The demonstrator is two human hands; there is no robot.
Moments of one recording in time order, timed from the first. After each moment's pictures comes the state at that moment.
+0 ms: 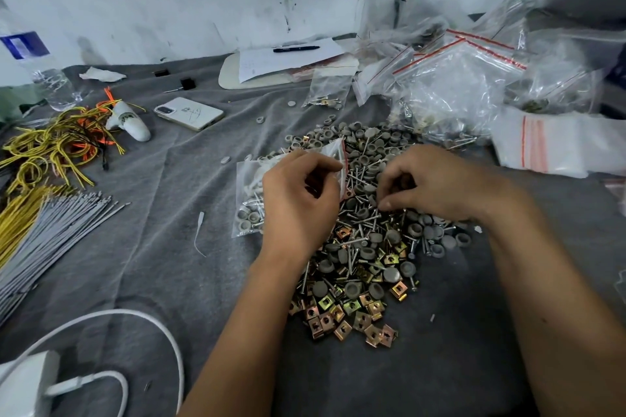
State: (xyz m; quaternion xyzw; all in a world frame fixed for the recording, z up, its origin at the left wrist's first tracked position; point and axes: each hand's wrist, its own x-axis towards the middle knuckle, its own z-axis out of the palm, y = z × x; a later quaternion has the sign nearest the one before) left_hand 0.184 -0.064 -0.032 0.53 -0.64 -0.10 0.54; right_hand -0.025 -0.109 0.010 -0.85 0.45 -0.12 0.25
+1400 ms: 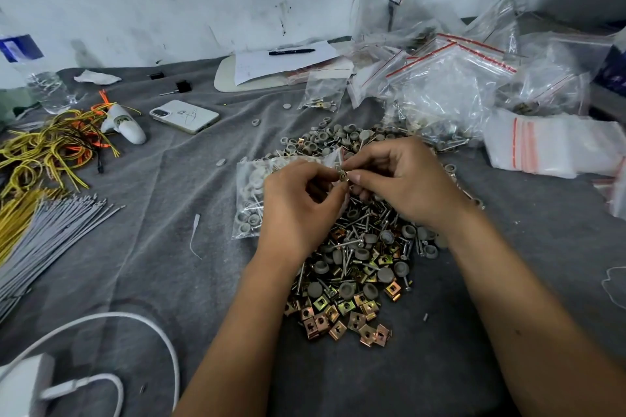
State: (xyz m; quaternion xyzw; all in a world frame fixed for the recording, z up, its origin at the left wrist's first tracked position) left_hand 0.185 -0.065 -0.037 0.54 -0.66 -0.14 0.50; right_hand 0.004 -0.104 -0.015 -0.73 0.38 -0.42 0.39
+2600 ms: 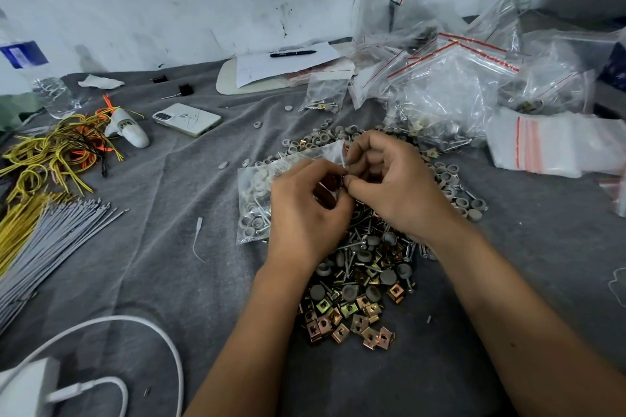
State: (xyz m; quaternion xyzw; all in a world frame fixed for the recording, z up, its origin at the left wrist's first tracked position) left_hand 0.175 -0.061 -0.033 0.51 -0.68 -0.09 0.52; right_hand 0.023 -0.092 -0.015 -0.71 0.38 -0.47 0.37
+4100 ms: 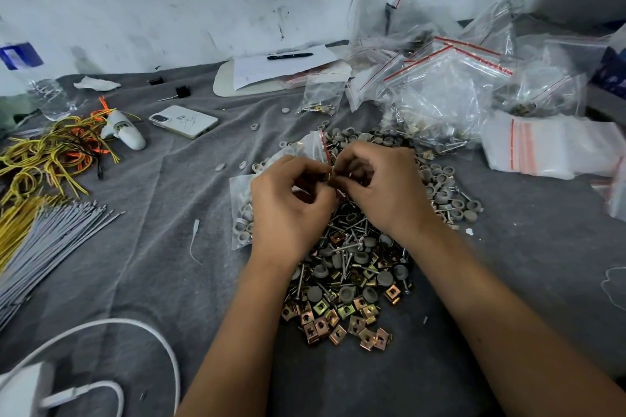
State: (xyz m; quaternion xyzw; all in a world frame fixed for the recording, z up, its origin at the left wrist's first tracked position) left_hand 0.186 -0.060 -0.024 0.52 -0.64 -0.10 0.55; right_hand 0.031 -0.096 -0.018 -0.75 0.42 -0.46 0.21
